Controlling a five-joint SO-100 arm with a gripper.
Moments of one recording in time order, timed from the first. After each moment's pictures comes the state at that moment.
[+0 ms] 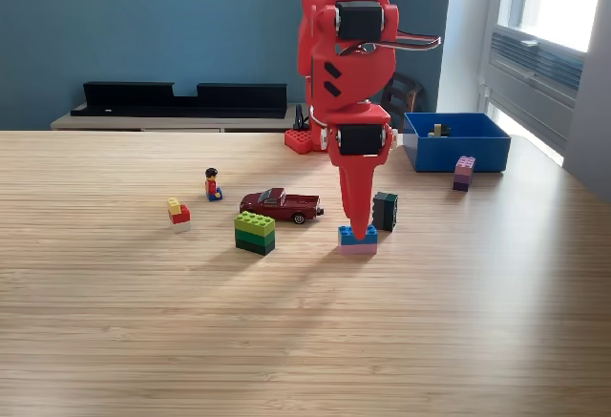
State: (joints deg) arm -4.1 57.0 56.2 77.7 2.7
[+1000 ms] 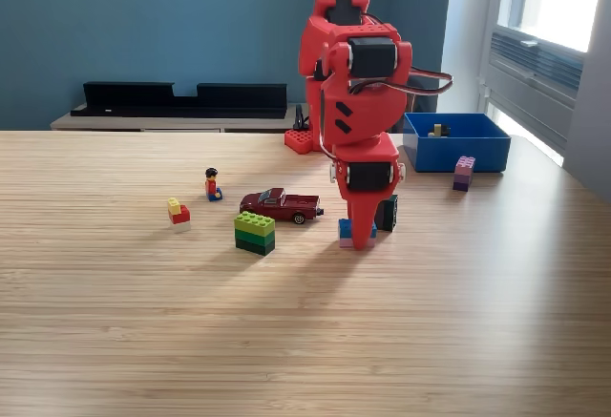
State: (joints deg) arm -5.6 43.6 41.6 88.3 4.8
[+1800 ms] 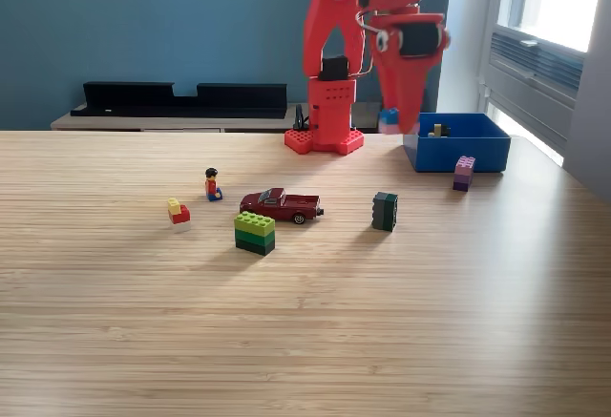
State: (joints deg) arm -21.7 85.6 64.7 95.1 1.5
